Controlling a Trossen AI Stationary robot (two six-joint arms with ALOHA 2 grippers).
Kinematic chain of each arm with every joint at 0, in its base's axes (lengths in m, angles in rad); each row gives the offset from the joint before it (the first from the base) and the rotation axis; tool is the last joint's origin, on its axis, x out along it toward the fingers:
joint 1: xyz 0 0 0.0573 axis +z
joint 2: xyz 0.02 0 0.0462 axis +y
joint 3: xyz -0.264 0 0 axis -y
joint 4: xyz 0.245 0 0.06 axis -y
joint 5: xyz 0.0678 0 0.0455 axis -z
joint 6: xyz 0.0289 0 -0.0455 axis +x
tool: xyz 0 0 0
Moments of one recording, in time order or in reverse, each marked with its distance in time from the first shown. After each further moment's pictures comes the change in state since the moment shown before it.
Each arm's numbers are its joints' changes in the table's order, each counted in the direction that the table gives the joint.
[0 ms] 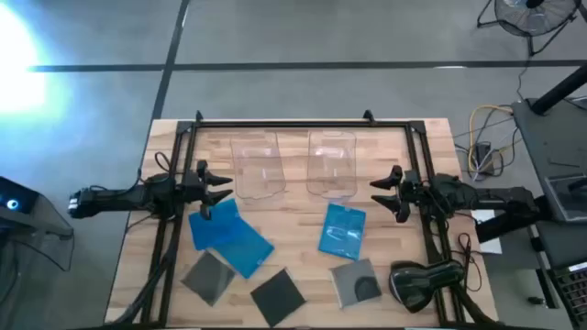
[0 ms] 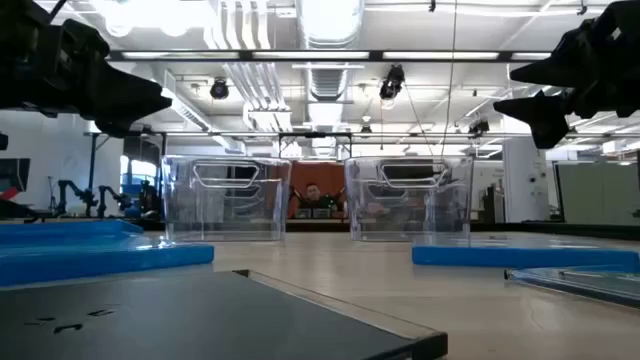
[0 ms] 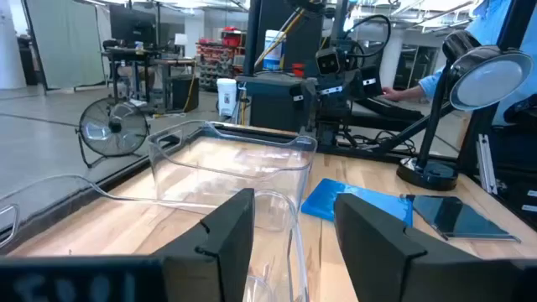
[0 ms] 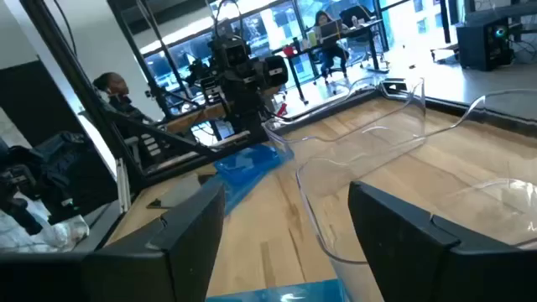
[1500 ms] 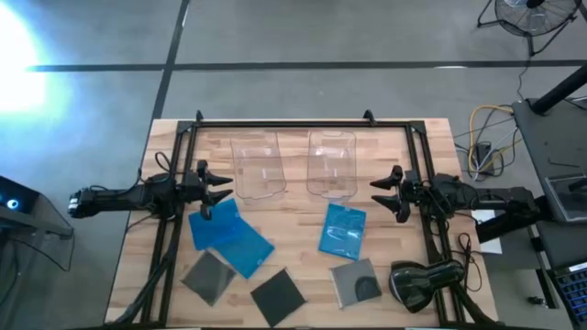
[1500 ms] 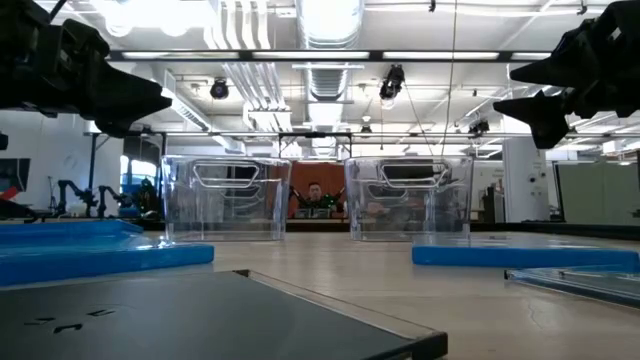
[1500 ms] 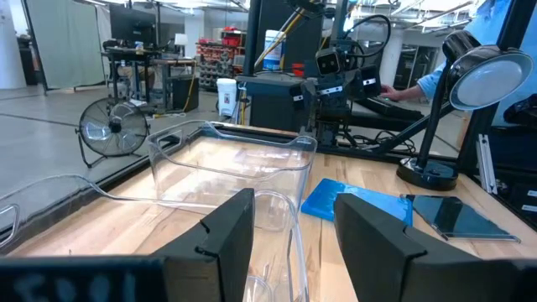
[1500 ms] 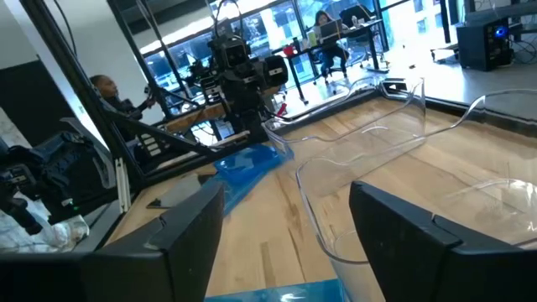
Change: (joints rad) left arm 0.000 0.000 0.000 0.000 0.000 0.000; right arm 0.000 0.000 0.000 0.000 0.000 0.000
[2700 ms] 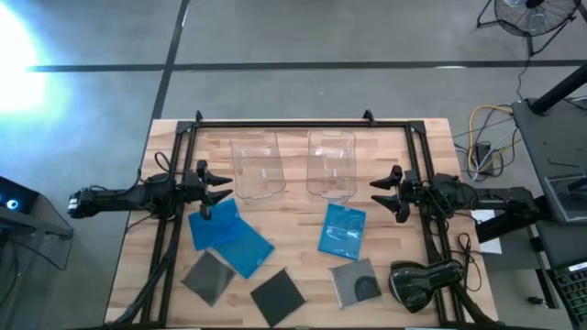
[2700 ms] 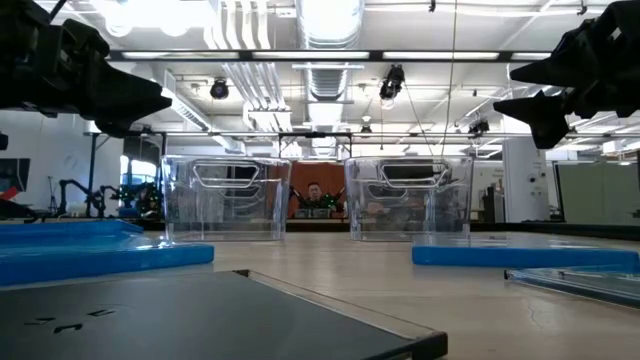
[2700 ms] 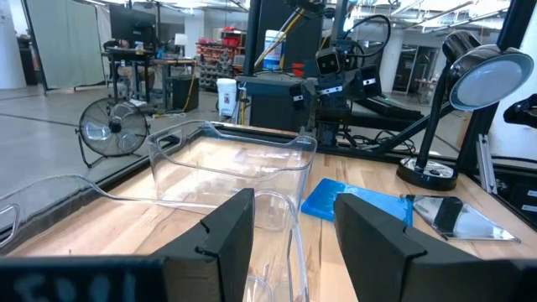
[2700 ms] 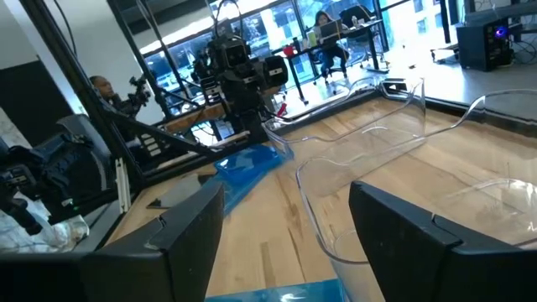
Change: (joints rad) left arm -0.001 0.000 0.000 0.000 0.000 0.000; right arm 0.000 0.000 0.000 0.000 0.000 0.000
